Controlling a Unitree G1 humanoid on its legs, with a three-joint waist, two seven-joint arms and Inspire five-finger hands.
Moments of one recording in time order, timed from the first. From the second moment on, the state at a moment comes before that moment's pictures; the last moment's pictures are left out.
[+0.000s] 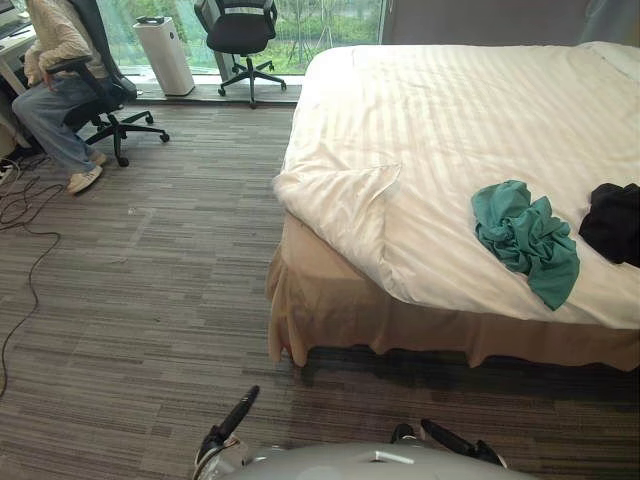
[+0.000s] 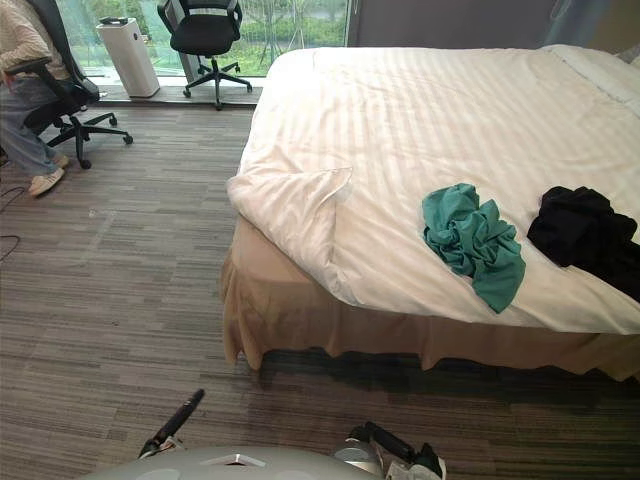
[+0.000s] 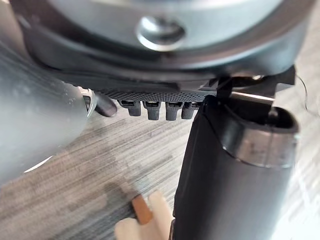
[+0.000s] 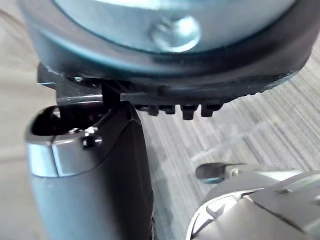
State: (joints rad) left arm 0.10 -0.02 0.34 1.10 -0.81 -0.14 0.16; right arm 0.12 -0.07 -0.40 1.13 0.08 -0.01 -0.16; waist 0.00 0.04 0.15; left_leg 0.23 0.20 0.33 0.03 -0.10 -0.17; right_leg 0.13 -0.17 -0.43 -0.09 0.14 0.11
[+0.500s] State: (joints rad) left arm 0.17 -0.05 0.73 0.79 -1.18 -0.25 0.22; right arm 0.15 -0.05 -0.40 1.12 0.05 -0.02 -0.17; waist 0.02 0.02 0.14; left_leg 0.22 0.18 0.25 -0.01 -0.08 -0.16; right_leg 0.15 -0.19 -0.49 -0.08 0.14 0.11
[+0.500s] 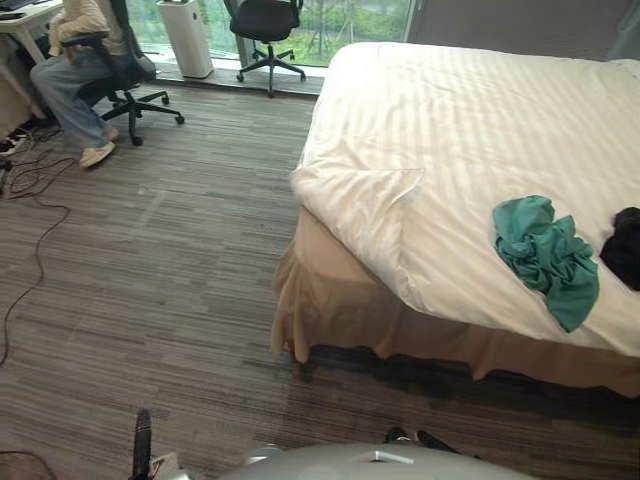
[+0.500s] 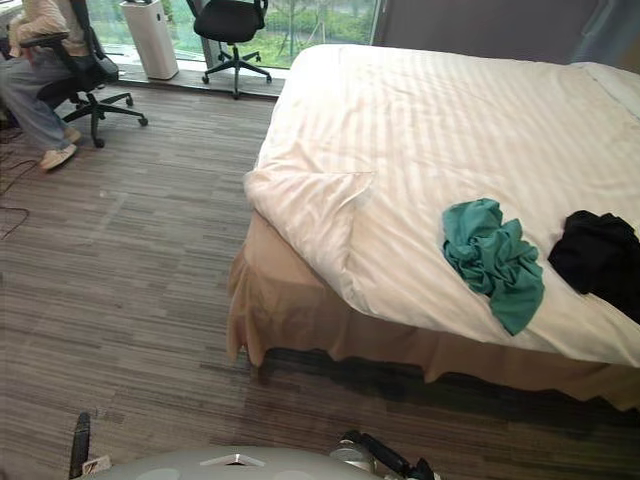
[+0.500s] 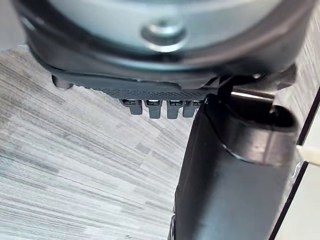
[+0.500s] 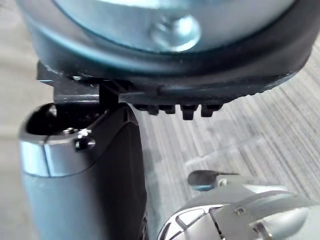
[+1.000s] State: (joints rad) left arm -0.24 0.53 0.81 0.64 -1.02 -0.37 0.30; right arm 0.19 -0.07 -0.36 1.08 0.05 -0.02 -0.15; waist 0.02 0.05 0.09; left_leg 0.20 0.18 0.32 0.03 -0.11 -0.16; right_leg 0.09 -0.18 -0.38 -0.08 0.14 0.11
